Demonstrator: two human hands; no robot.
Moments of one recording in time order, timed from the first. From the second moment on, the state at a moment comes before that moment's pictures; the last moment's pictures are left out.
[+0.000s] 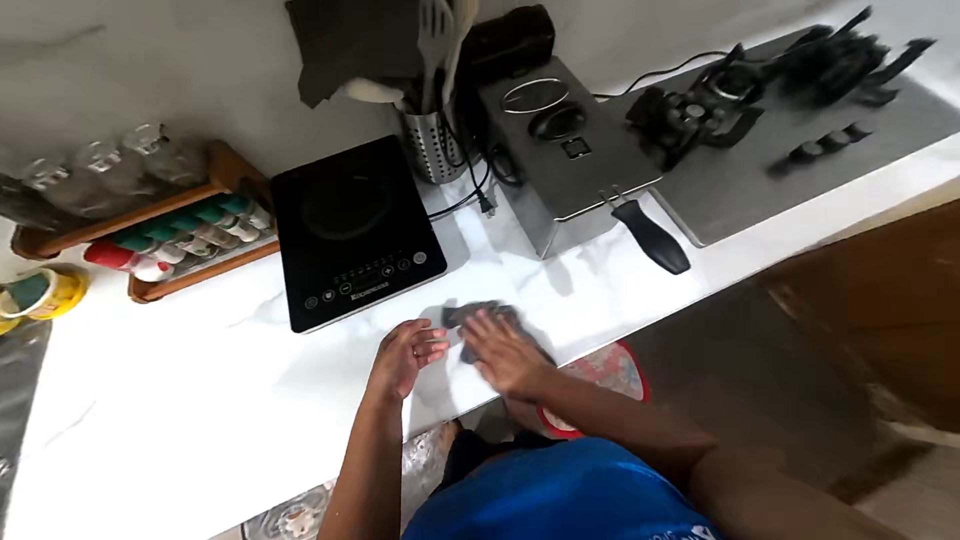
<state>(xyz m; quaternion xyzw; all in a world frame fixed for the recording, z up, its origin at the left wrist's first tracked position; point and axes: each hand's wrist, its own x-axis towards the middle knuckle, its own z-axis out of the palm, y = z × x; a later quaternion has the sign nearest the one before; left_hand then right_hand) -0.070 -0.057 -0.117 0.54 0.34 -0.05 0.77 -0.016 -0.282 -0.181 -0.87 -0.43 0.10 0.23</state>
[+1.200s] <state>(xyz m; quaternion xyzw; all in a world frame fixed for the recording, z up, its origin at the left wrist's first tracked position) -0.081 -0.244 -0.204 0.94 0.26 0.21 0.09 0.364 -0.466 -0.101 -0.92 -0.26 0.03 0.31</state>
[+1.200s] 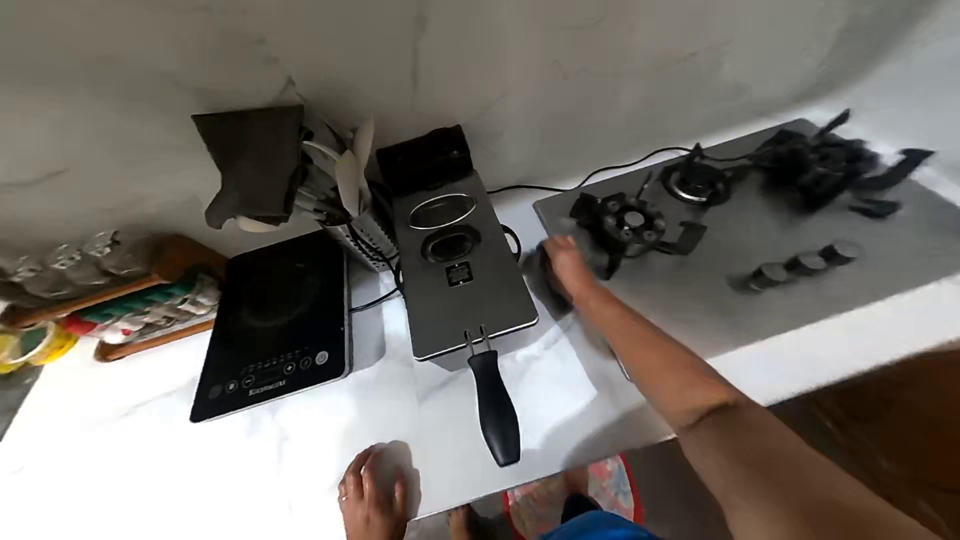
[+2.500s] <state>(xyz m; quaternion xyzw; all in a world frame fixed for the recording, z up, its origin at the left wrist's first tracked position) 0.125 -0.509 -0.154 0.89 -0.07 0.34 0.29 0.395 -1.014 -0.220 -0.98 0.04 -0.03 0.21</state>
